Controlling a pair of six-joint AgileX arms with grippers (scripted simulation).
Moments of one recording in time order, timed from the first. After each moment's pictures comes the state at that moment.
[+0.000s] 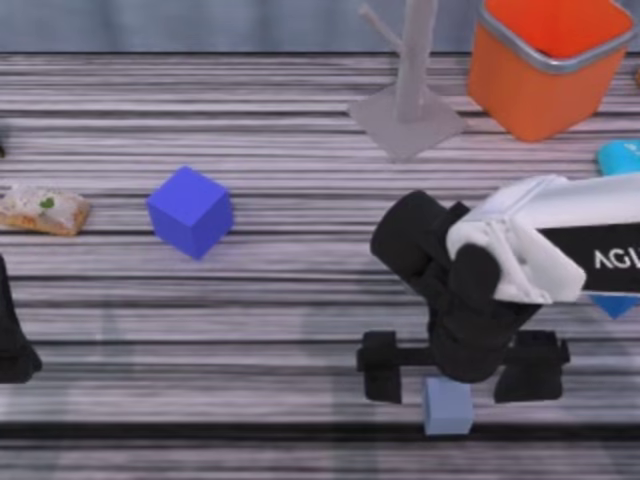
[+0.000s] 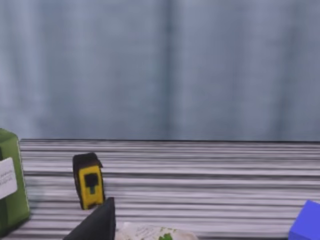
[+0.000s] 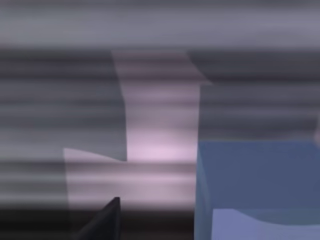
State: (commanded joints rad) left arm 0.00 0.00 0.00 0.00 0.00 0.00; right arm 0.73 1.91 1.09 -0.72 0.02 0.74
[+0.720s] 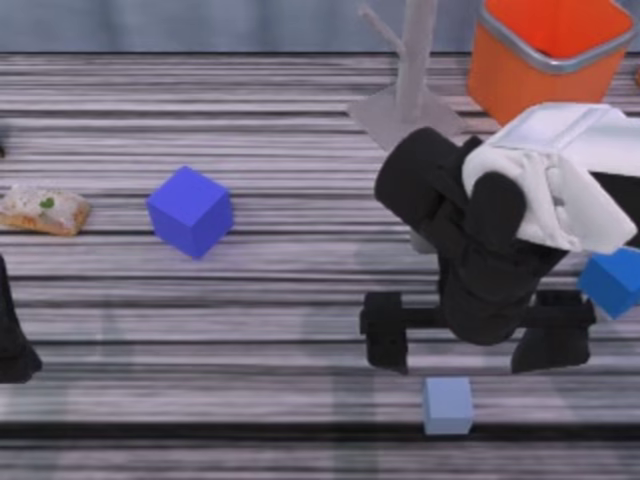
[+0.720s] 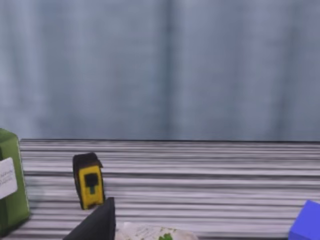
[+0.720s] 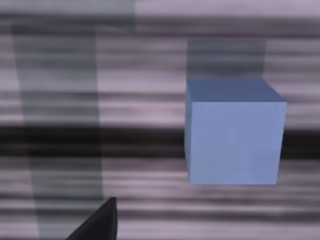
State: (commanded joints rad) left arm 0.00 0.00 0.00 0.00 0.00 0.00; right arm 0.74 1.79 1.23 -0.99 0.02 0.74
